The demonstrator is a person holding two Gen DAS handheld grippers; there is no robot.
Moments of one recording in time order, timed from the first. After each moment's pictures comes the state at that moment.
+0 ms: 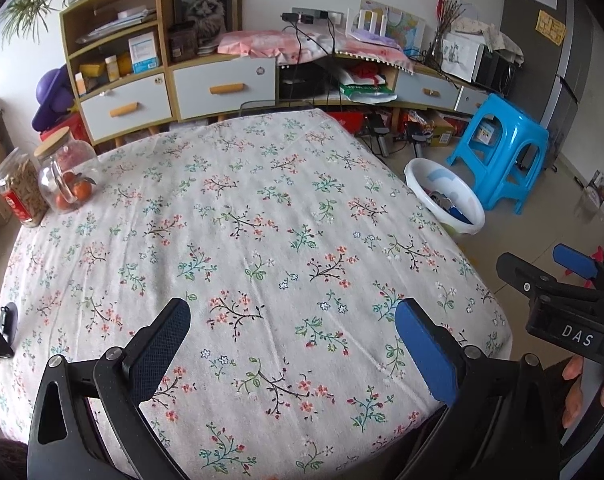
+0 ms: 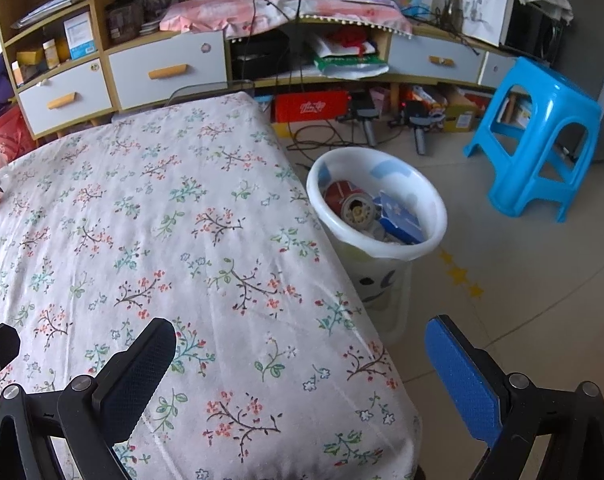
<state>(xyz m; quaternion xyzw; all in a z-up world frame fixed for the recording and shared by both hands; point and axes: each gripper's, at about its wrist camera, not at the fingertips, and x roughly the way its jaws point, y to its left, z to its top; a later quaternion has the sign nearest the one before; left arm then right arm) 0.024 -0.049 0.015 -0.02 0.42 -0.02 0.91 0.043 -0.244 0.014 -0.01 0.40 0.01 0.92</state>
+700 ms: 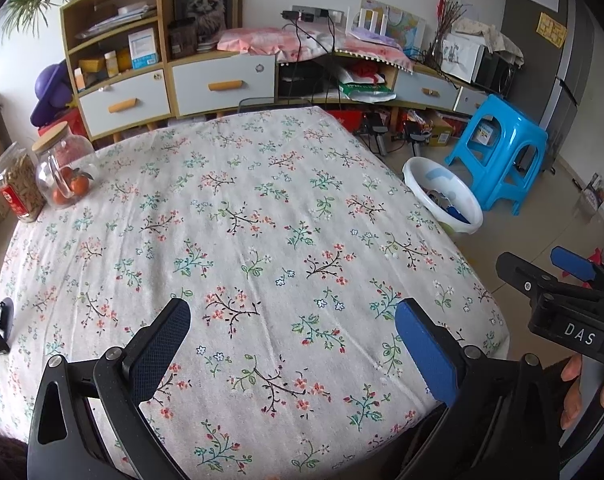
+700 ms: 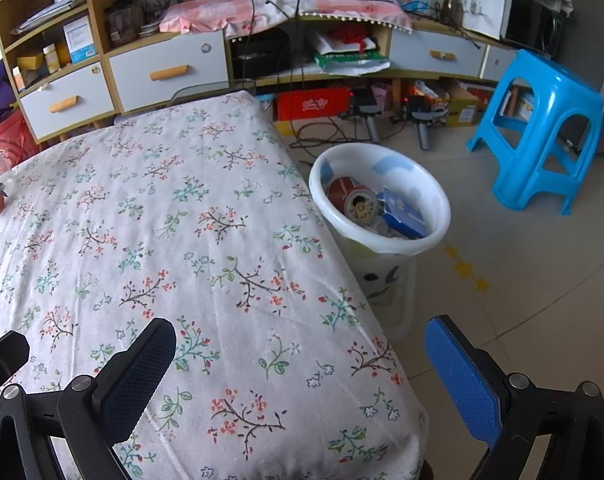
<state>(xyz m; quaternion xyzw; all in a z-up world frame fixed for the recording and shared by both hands) 0.024 -0.051 0.015 -0.03 0.42 -0.02 0.91 0.043 -0.246 0.015 0.00 0.40 0.01 0.92</state>
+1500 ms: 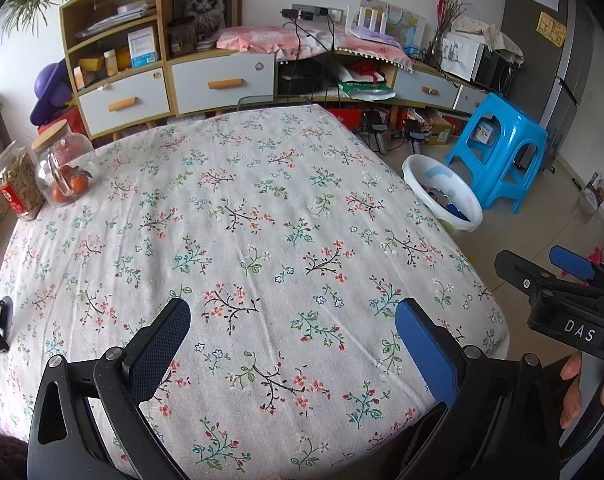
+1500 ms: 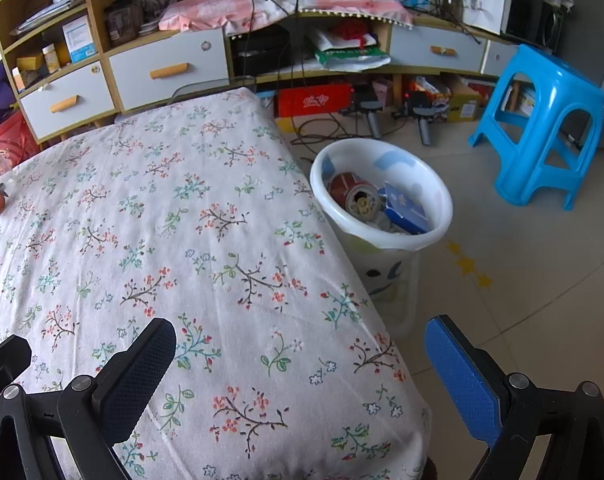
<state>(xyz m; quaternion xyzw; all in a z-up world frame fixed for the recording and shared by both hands) 0.023 -0.051 0.012 -0.02 0.42 -0.02 0.90 0.043 -0.245 0.014 0.00 0.40 0.01 0.92</state>
